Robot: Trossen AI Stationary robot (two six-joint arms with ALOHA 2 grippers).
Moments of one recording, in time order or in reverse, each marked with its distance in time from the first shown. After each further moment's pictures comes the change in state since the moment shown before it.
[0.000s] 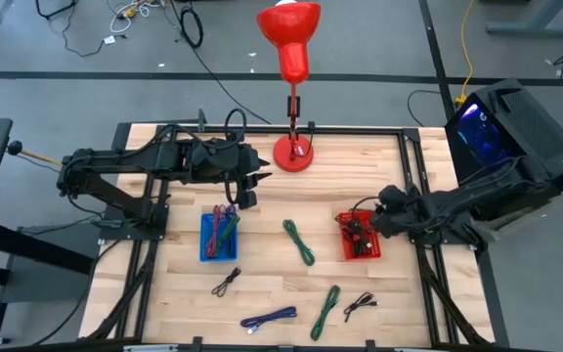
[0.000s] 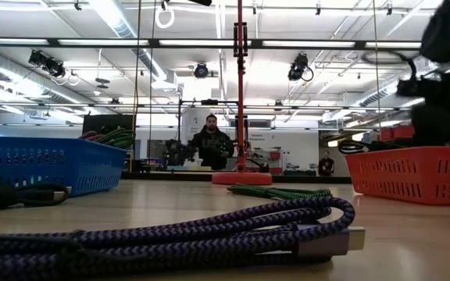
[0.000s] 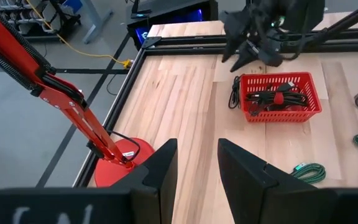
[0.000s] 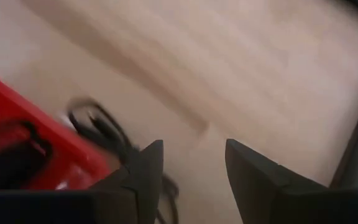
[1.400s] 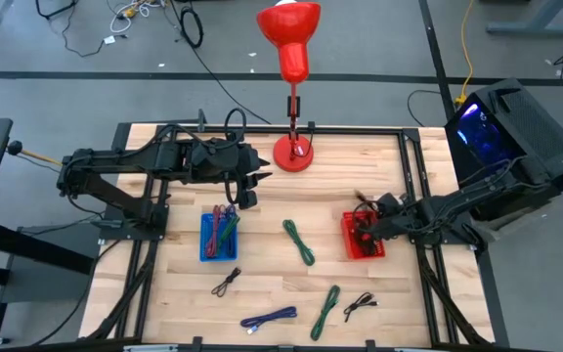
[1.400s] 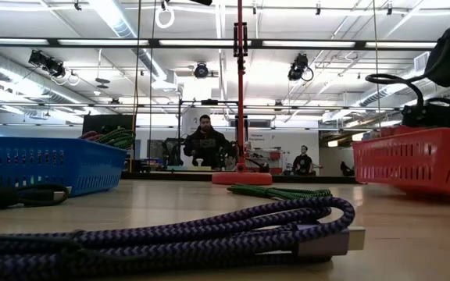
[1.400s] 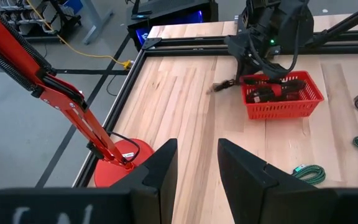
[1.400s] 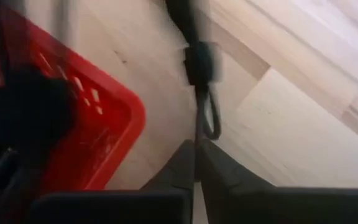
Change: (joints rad) left arm 0.000 0.000 0.000 0.005 0.000 -0.001; right arm -0.001 0.001 -0.178 0.283 -0.175 -0.023
